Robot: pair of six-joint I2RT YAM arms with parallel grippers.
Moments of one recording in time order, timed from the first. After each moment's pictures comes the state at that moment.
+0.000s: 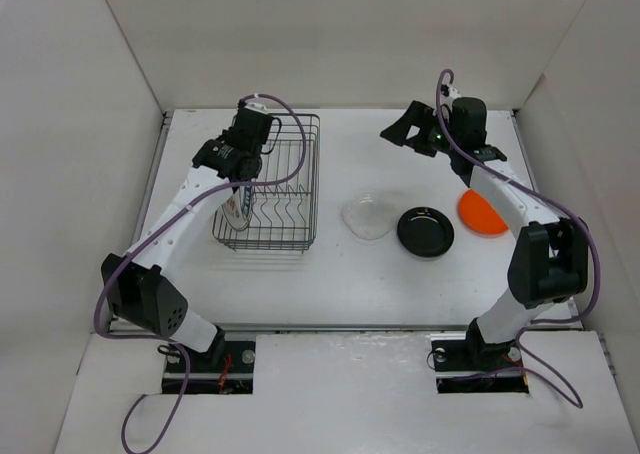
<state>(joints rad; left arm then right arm) -0.43 1.48 1.50 -0.86 -0.59 -0.09 0.16 1.64 1.31 -0.03 -0.44 0.56</state>
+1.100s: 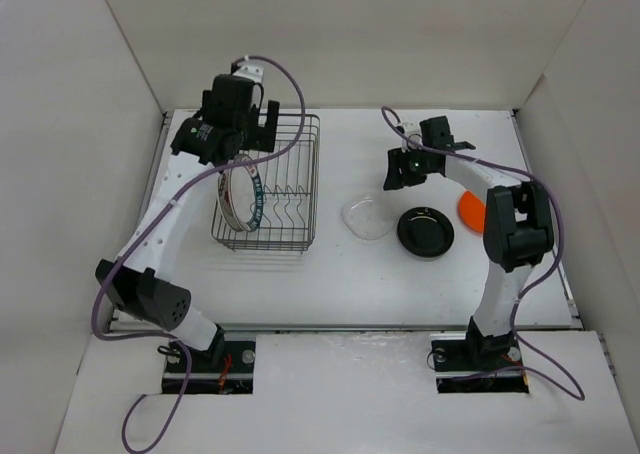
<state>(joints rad) -0.37 1.53 1.68 -0.85 -0.33 -0.04 0.18 1.93 1.44 -0.45 -0.45 -0.03</state>
